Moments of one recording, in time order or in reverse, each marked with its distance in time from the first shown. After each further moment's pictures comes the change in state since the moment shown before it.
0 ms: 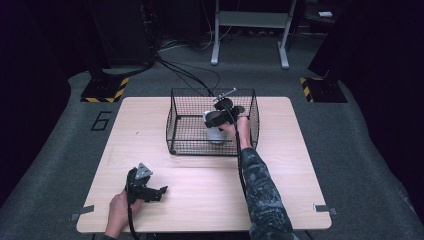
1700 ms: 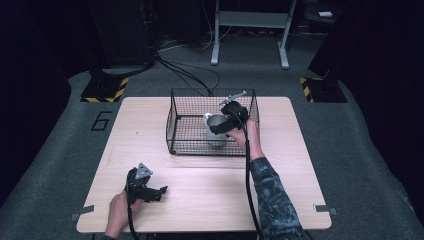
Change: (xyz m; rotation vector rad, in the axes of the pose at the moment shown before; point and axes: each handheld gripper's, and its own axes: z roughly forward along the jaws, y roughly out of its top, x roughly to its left) left arm 0.000 0.000 0.000 -0.006 0.007 0.000; right arm 0.026 -0.020 -0.070 -0.074 -0.006 -0.061
